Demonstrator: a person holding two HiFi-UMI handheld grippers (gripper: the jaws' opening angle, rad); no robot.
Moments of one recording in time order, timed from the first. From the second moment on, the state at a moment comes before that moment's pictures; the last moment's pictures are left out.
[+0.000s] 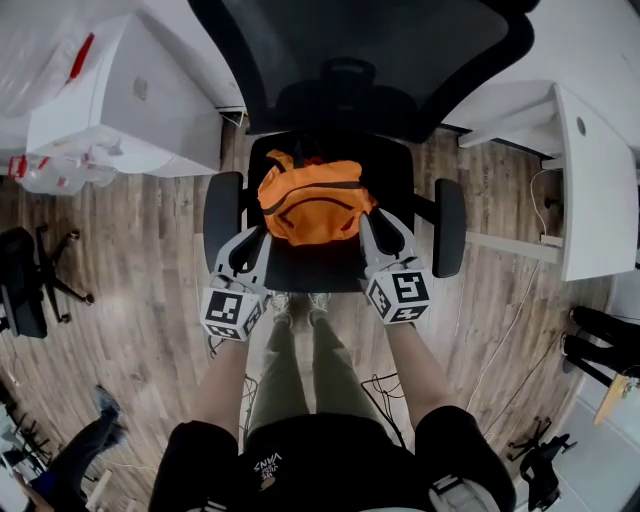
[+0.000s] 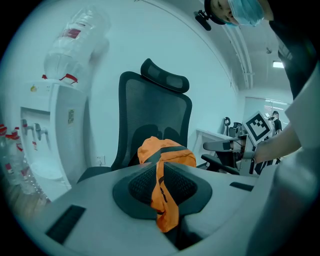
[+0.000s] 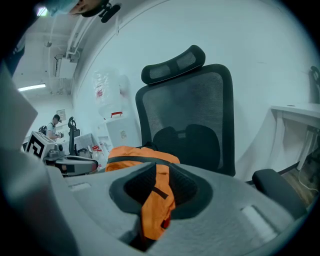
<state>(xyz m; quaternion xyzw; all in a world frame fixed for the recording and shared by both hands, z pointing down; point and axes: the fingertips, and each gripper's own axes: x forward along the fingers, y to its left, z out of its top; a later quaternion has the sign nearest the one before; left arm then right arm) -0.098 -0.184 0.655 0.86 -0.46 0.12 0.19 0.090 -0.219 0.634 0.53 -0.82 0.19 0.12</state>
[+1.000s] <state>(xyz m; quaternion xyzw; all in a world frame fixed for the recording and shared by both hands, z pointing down) -0.102 -0.197 0.696 0.83 -0.48 0.12 0.24 0.091 -0.231 0.687 0.51 -0.81 0.23 0.15</state>
